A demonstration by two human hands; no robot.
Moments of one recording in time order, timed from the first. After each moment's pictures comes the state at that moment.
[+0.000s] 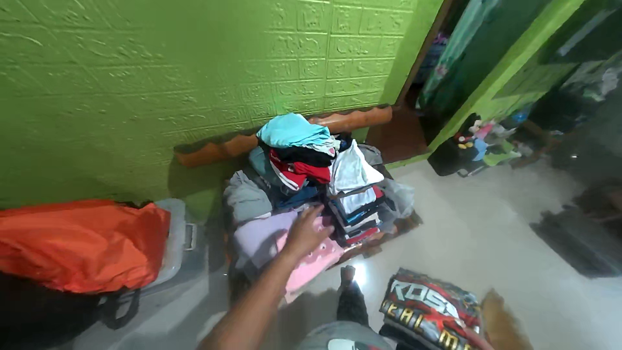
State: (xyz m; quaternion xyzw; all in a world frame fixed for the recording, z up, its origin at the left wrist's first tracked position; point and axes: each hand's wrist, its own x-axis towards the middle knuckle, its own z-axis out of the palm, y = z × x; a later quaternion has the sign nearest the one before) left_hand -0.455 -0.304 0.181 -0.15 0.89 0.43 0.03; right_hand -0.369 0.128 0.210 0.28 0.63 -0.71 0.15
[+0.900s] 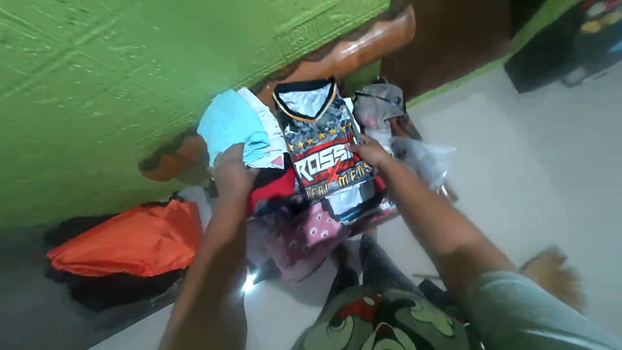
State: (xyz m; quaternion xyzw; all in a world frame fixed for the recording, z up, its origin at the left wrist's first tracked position) left_hand -0.694 -0.408 0.188 -0.33 0.94 0.06 0.04; right_hand -0.879 -0.122 0.102 -0.01 0.68 -0.59 0.44
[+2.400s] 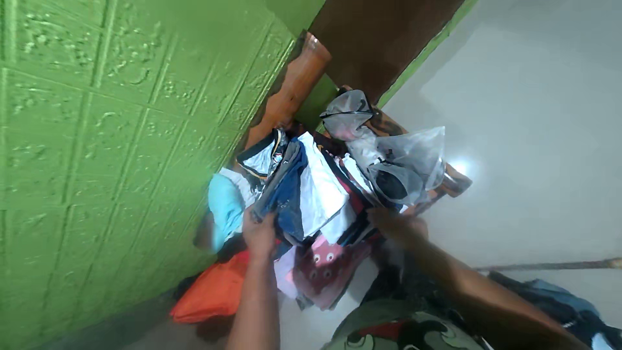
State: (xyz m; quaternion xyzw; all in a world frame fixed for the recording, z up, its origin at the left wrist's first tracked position) left_hand -0.763 -0.245 0.191 -0.38 0.82 0.41 -0.14; right_hand -0.796 0.050 0.037 0.01 0.63 -0.62 0.46
